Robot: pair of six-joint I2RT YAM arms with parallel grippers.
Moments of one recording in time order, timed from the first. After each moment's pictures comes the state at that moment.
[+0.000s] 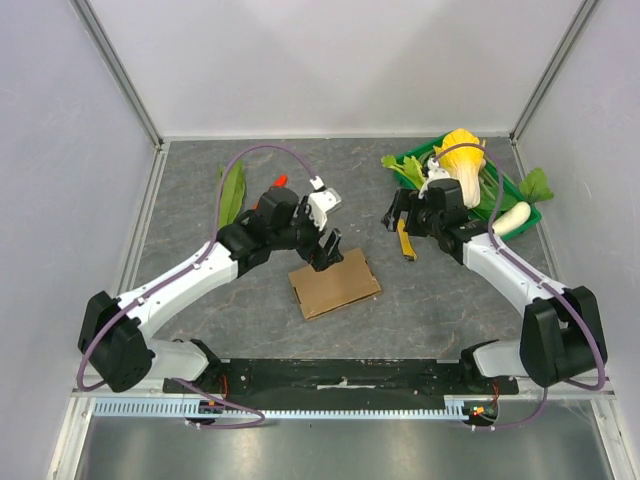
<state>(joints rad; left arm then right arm) -0.71 1.34 1.06 -0.31 0.39 0.10 0.31 1.33 0.86 -0.15 -0.08 0.43</state>
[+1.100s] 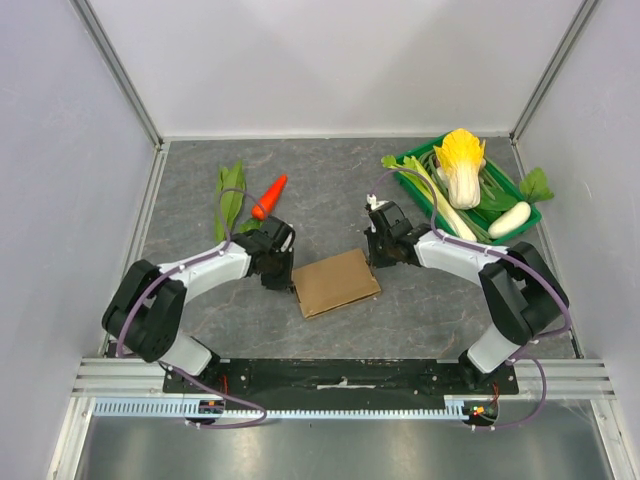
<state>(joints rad) -0.59 1.49 0.81 -0.52 0.09 -0.51 0.59 1.63 0.92 -0.29 0.03 0.38</state>
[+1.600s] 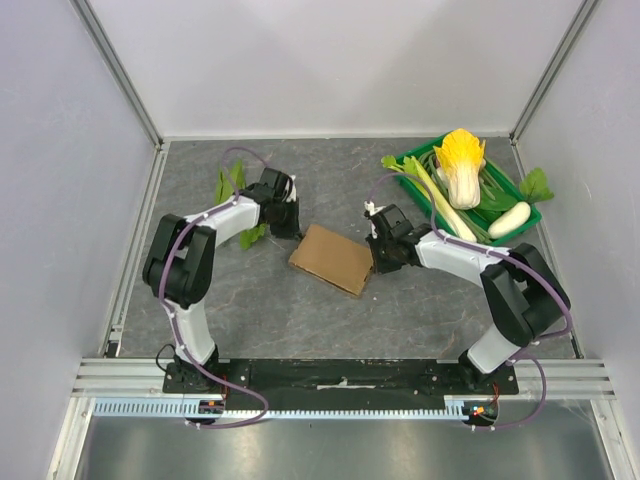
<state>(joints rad) -0.40 1.84 1.19 -0.43 0.22 -0.38 0.59 1.62 0.92 -0.37 0.01 0.30</state>
